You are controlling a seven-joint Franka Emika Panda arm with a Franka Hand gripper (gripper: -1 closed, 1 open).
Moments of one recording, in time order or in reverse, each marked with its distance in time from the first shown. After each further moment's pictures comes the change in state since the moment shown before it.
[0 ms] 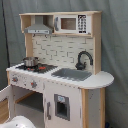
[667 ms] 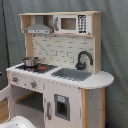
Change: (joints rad) arm 0.048 0.040 -0.075 -0.088 0.196 0.003 0.001
